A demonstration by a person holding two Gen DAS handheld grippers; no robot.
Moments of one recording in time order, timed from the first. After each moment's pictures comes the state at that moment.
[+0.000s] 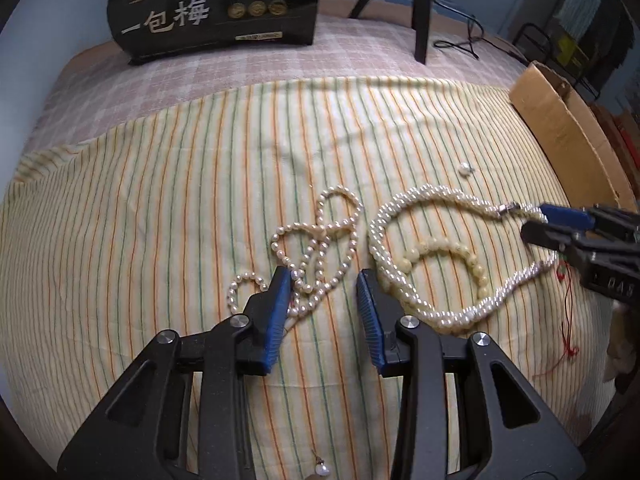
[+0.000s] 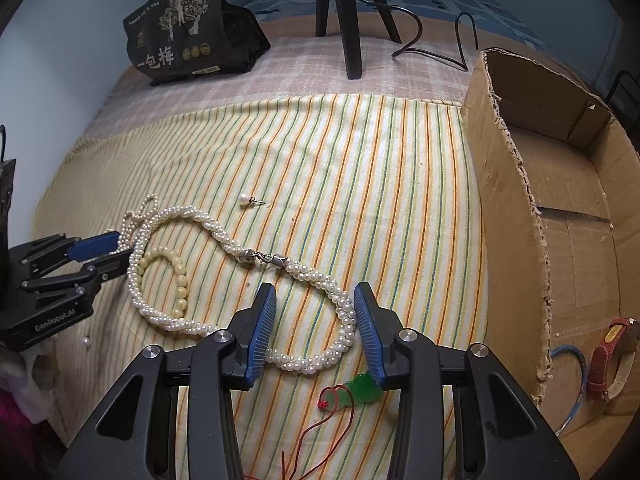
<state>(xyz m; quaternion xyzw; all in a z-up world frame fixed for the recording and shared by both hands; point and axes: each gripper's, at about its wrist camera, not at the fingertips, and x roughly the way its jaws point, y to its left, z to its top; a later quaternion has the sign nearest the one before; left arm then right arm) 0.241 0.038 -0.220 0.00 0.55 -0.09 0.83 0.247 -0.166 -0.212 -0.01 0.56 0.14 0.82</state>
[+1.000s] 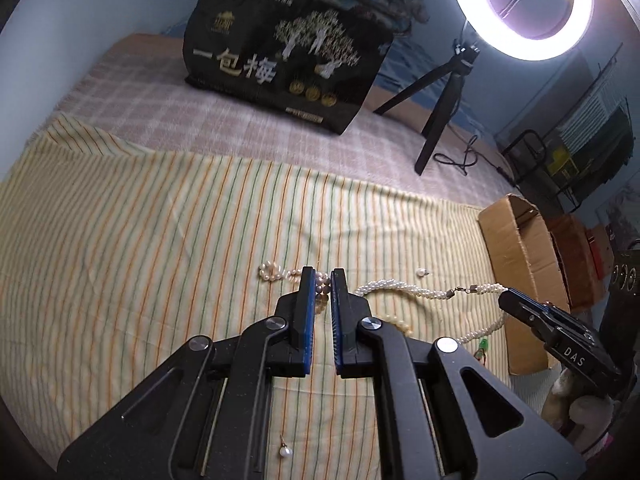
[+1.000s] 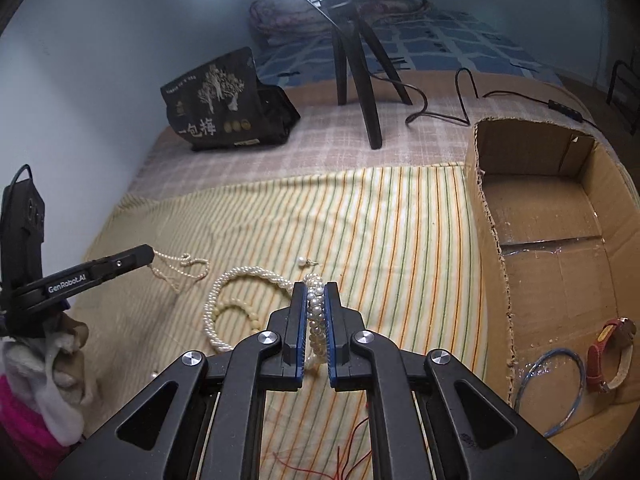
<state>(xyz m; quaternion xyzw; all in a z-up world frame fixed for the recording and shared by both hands) 0.232 0.084 -0.160 -0.17 0.47 -0.07 0.86 0.233 -0.169 -0.156 0.07 0.49 0.17 0.85</state>
